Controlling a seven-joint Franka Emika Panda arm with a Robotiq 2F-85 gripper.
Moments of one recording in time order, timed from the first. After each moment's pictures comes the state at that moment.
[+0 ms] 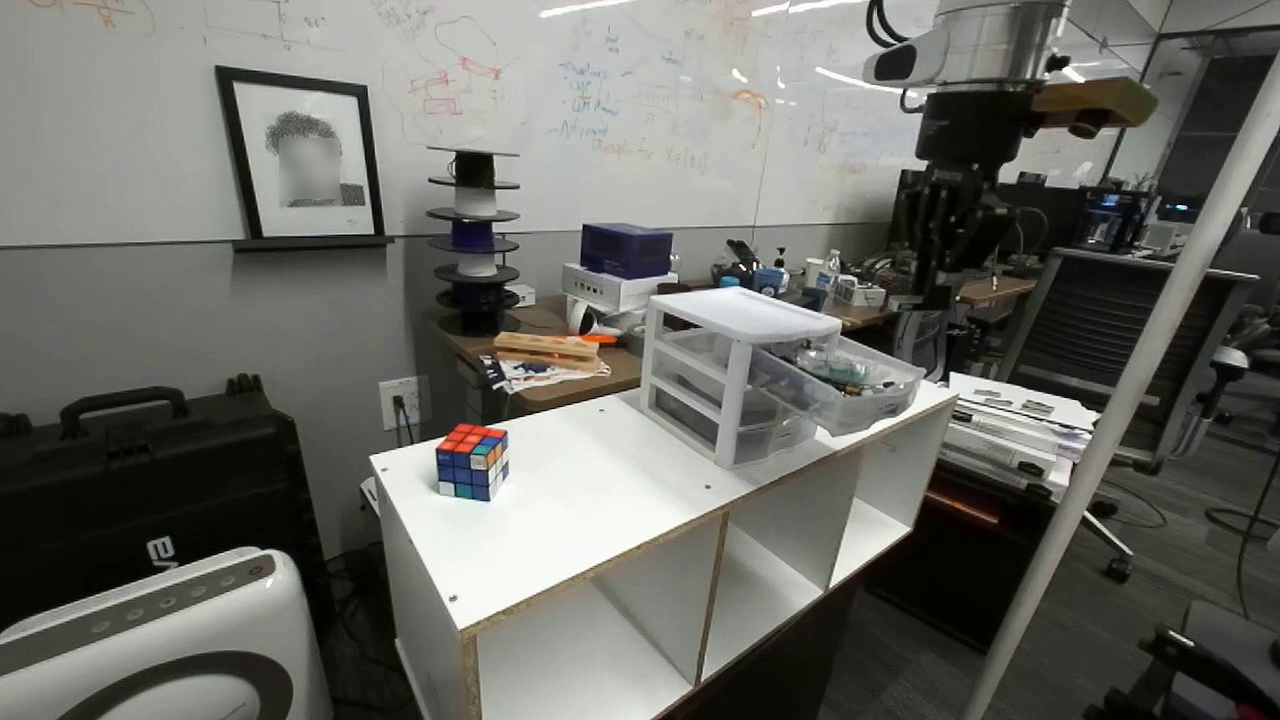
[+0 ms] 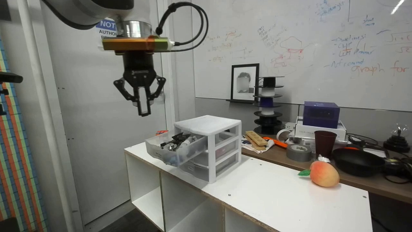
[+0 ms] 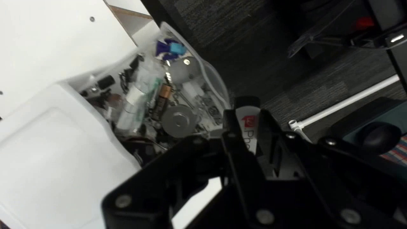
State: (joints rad) arm 0.03 -0.23 0.05 -2.30 -0.11 2.07 -0.85
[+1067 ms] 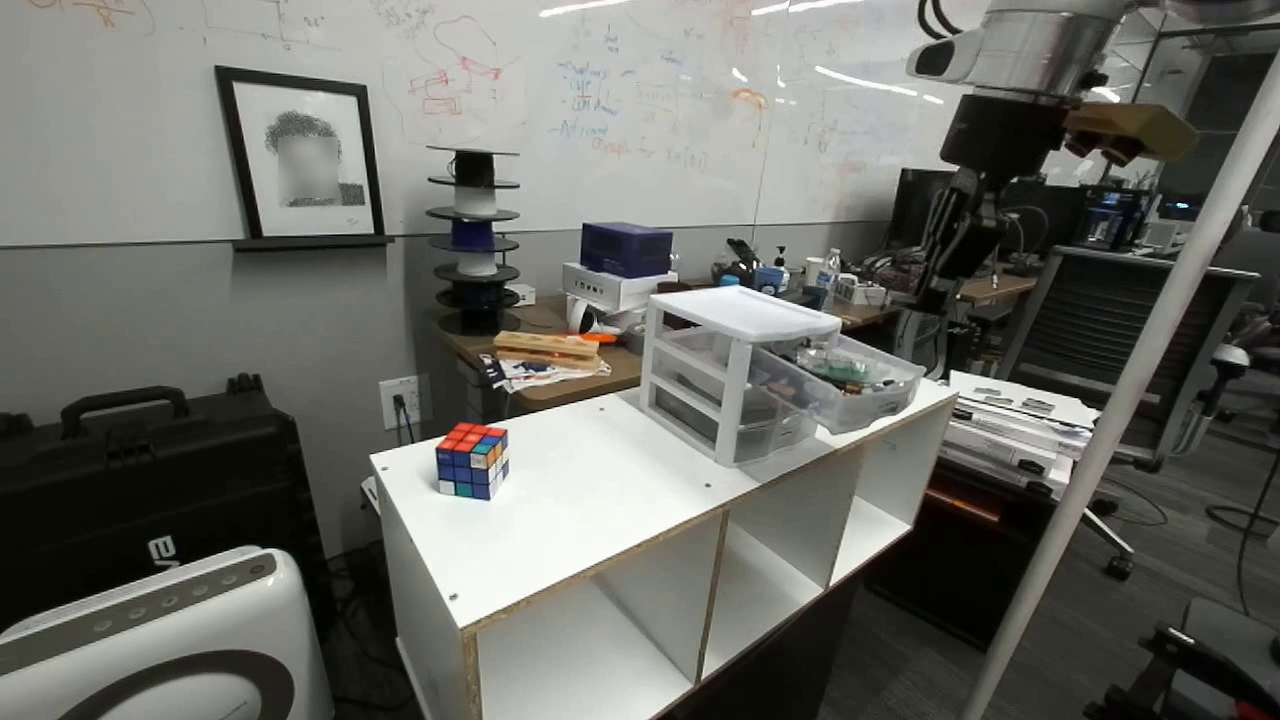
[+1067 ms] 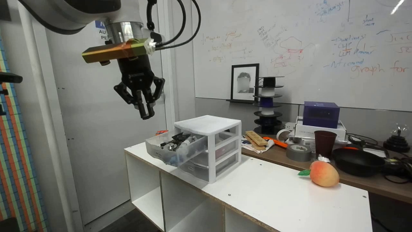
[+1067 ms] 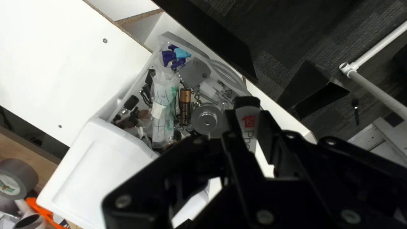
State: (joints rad) arm 0.08 -0.31 -0.03 -2.44 -0.11 2.28 -0.54
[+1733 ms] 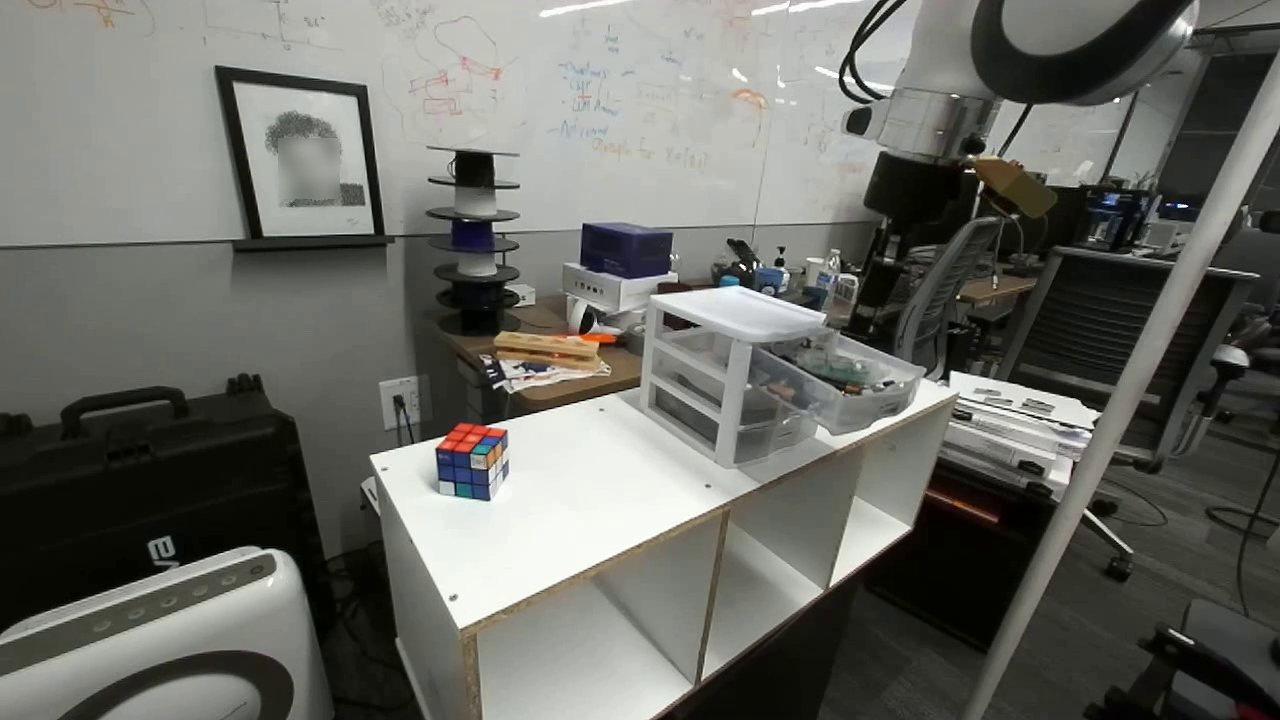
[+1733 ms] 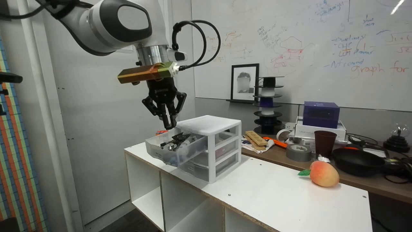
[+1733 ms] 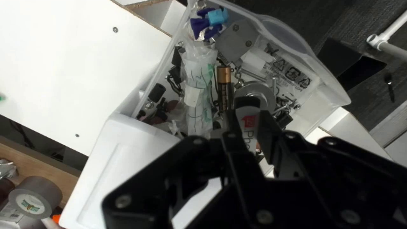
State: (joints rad) arm 0.06 -0.06 -0.04 -2.30 -0.11 2.39 -0.43
